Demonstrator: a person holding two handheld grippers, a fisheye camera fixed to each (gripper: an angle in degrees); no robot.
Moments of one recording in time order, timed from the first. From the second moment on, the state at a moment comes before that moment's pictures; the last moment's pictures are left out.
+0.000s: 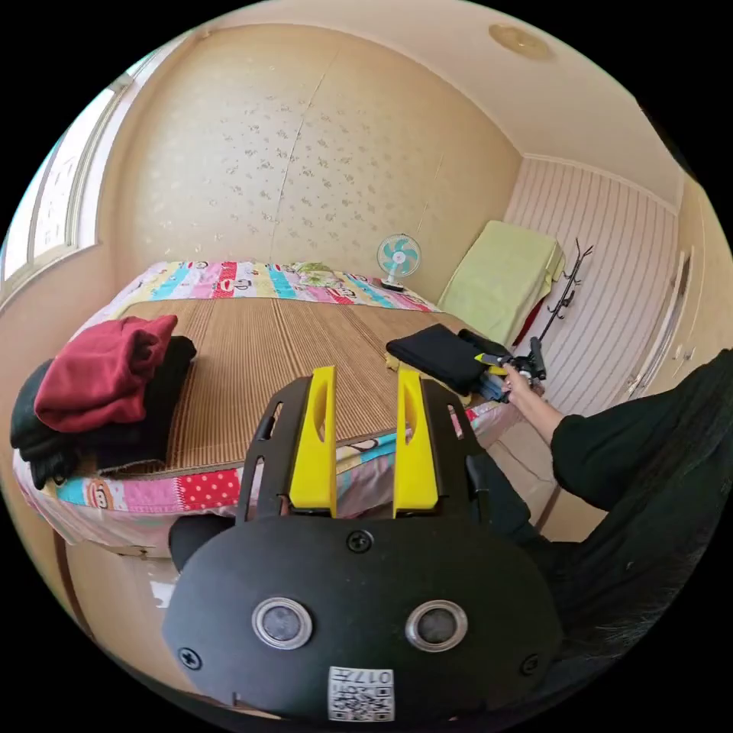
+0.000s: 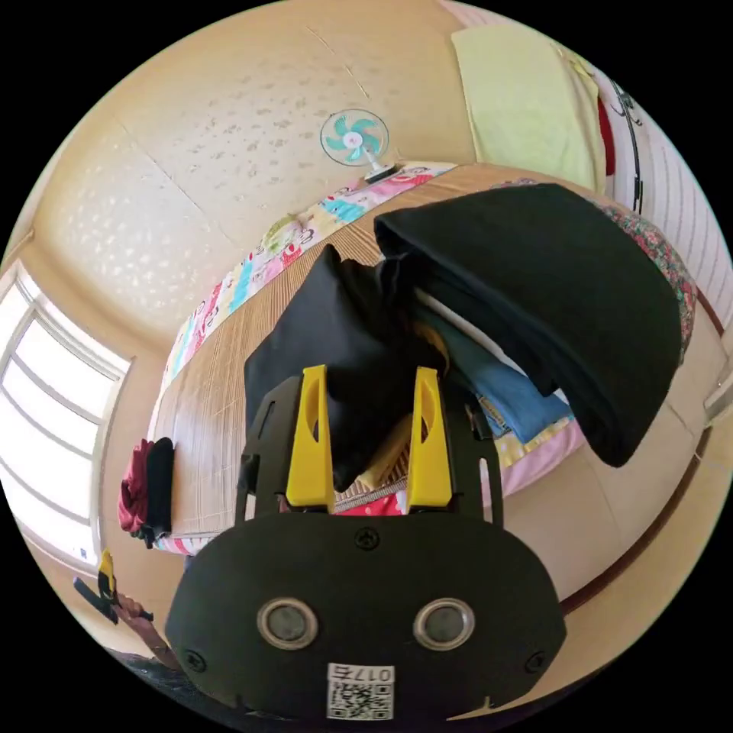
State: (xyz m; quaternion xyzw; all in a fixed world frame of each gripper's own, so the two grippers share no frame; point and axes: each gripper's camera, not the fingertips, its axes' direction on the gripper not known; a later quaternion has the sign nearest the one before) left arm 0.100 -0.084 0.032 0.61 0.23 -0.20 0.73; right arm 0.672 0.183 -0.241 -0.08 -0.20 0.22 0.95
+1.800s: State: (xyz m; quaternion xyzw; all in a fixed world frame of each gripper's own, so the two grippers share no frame) left arm 0.026 -0.034 -0.131 0.74 0.51 0.20 0.39; right arm 0.393 0.232 -0.577 0.29 -0.55 -0.12 0.78
